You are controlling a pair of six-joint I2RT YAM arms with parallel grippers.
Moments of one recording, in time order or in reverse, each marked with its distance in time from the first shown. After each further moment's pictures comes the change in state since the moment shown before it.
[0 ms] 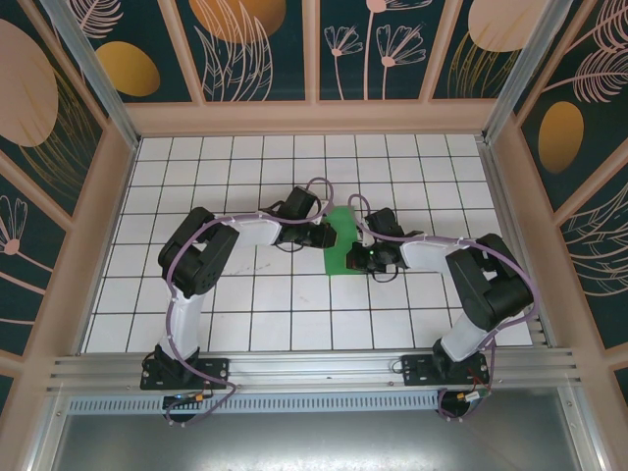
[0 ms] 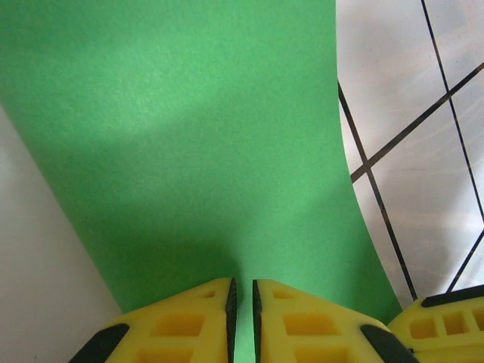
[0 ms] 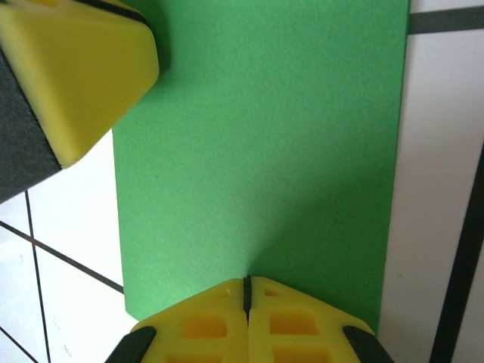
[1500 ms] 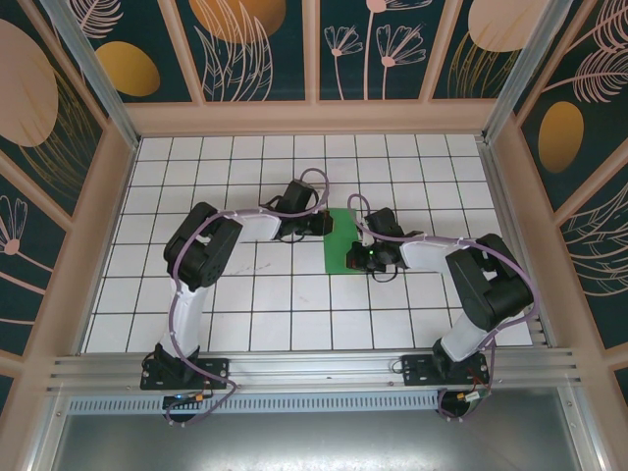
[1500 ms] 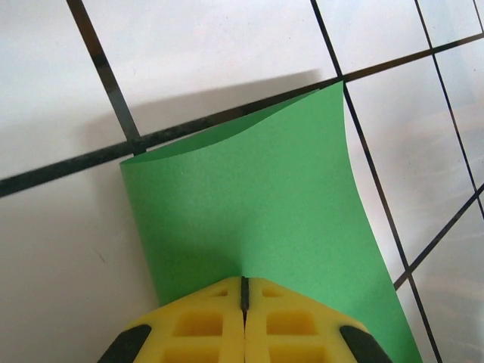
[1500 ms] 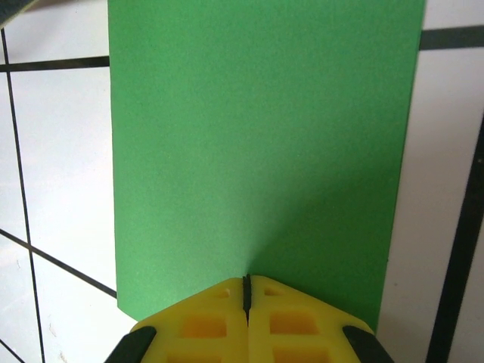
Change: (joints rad) left arm 0.046 0.077 0.060 0.110 -0.074 -0.047; right arm 0.000 0.000 -0.002 0.005 0.020 -0.004
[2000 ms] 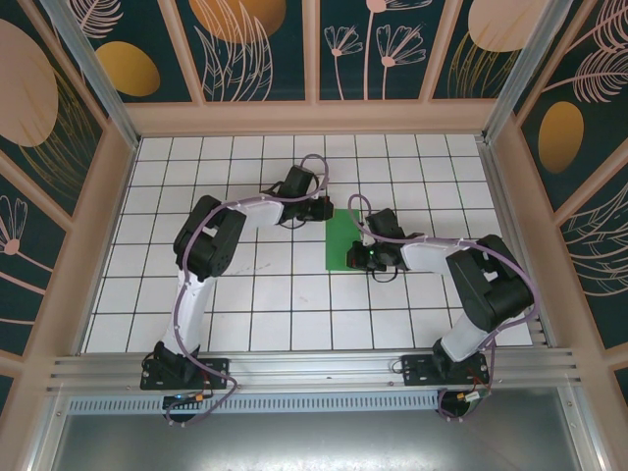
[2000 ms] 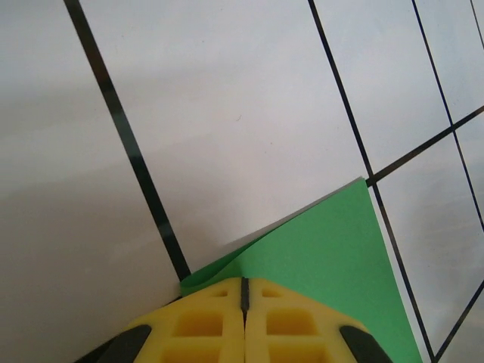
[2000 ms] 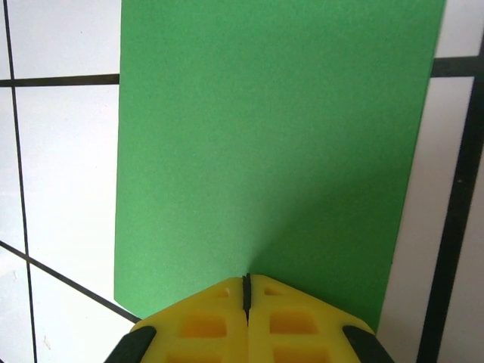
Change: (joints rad) left arm 0.050 0.126 0.217 -0.093 0.023 0.019; right arm 0.000 -0.009 -0.024 0.050 0.022 0.001
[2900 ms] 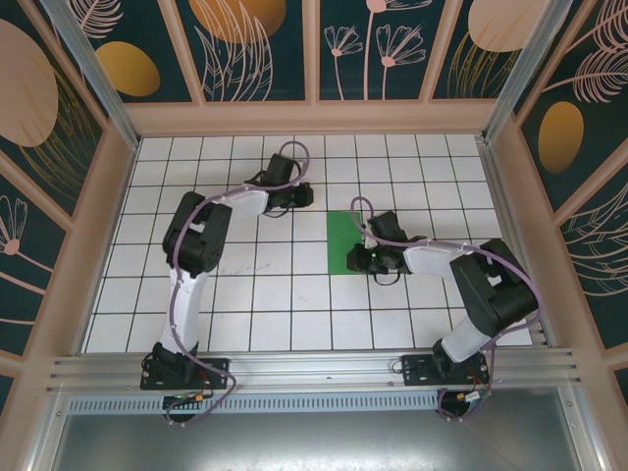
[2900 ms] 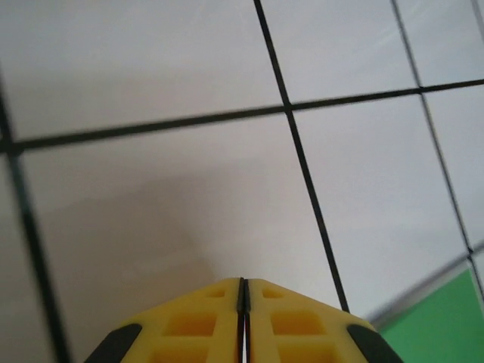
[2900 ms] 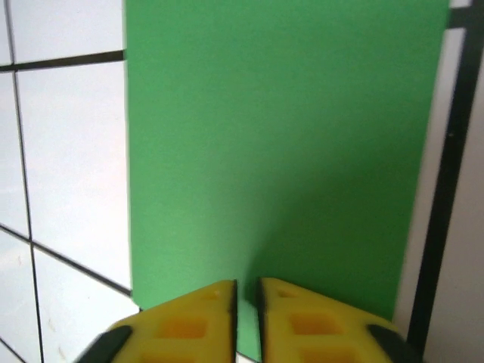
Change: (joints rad) left arm 0.092 -0.089 -0.041 -0.045 -0.106 0.038; right arm 0.002 -0.048 -0.027 -0.004 -0.021 0.023
